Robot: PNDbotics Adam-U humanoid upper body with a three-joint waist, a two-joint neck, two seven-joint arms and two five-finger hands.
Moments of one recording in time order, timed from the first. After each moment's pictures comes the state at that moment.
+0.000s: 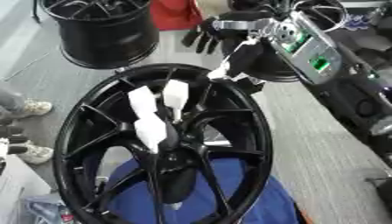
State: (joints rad) left arm -0.08 0.09 0.13 -1.77 -0.18 -0.01 -0.13; right arm -0.87 -0.52 0.41 -1.39 0.26 0.02 0.60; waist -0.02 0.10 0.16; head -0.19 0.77
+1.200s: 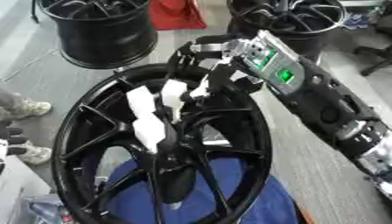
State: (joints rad) left arm -0.08 0.09 0.13 -1.77 -0.18 -0.01 -0.14; right arm -0.88 -0.44 0.45 -1.30 0.32 -0.03 0.65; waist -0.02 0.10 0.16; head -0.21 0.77
